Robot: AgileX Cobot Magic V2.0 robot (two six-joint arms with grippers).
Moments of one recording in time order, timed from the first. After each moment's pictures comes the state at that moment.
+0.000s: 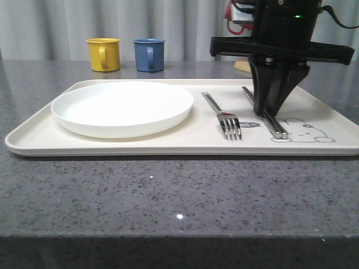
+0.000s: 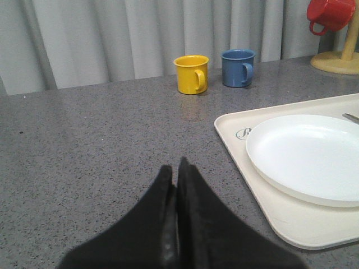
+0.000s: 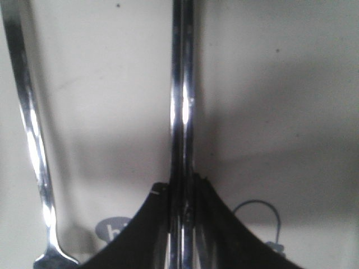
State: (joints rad) left arm -0.16 0.19 -0.38 -0.04 0.40 0.15; right arm 0.39 1.82 -1.52 0.04 1.14 0.45
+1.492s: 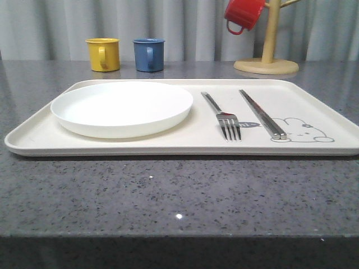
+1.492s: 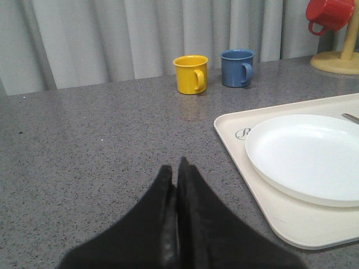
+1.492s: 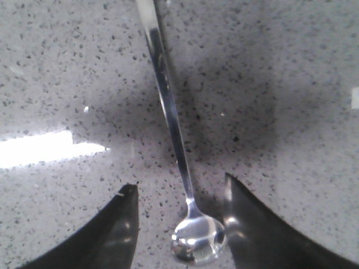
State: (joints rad) left arm -0.16 0.19 -0.38 -0.04 0.40 0.15; right arm -0.22 1.75 -1.52 -0.09 1.23 0.01
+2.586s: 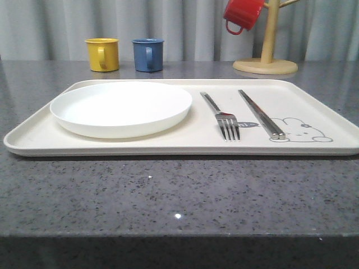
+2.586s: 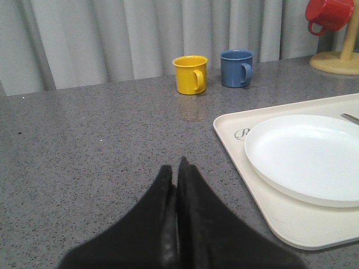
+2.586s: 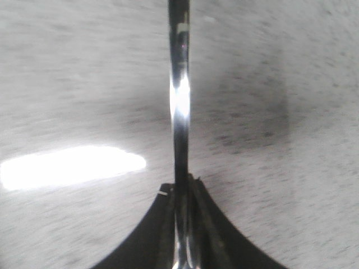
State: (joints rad) left arm -0.16 0.19 -0.38 -0.04 0.40 0.15; right arm -0.11 1.64 -1.52 -0.05 1.23 0.09
